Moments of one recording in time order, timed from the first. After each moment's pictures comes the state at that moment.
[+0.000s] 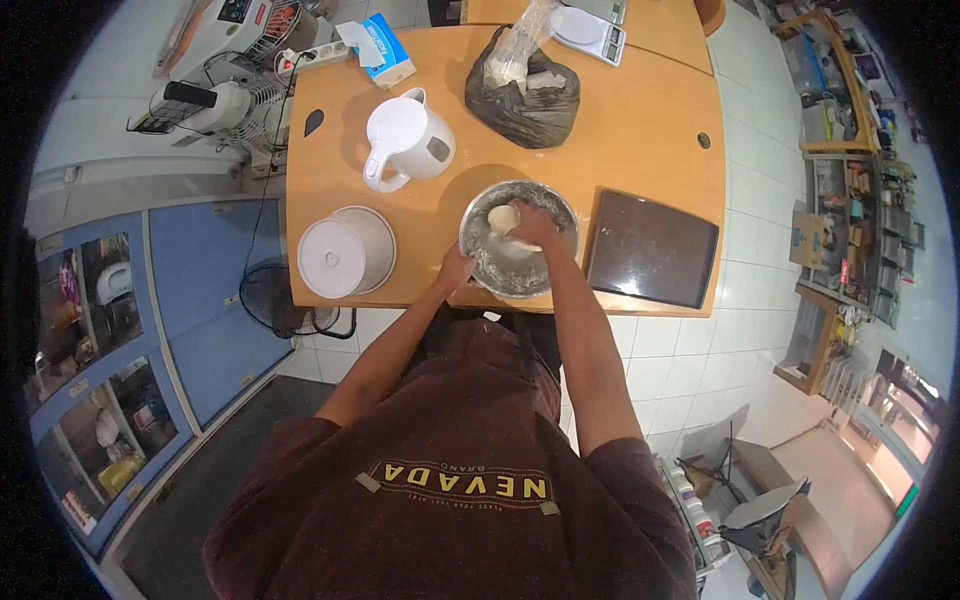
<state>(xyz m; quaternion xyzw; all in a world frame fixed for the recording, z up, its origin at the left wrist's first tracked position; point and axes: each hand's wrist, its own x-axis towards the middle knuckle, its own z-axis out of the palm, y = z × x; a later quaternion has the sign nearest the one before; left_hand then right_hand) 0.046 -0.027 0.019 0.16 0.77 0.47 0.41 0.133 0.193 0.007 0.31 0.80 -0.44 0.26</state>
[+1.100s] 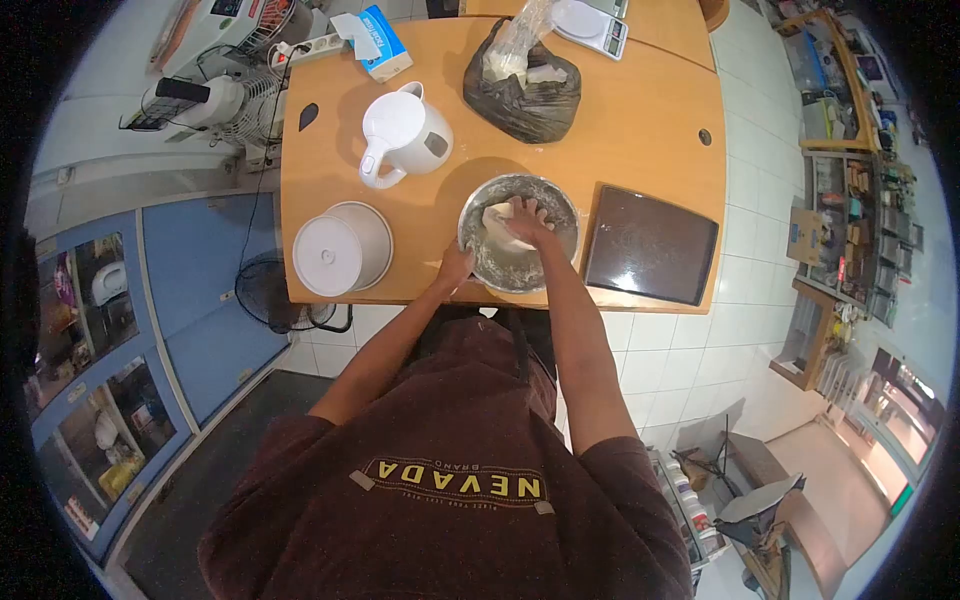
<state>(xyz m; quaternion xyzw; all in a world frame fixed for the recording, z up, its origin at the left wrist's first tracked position) 0.048 -0.019 0.043 0.11 0.77 0.44 0.46 0.124 0.162 -0.004 0.45 0.79 -0.35 0.22</state>
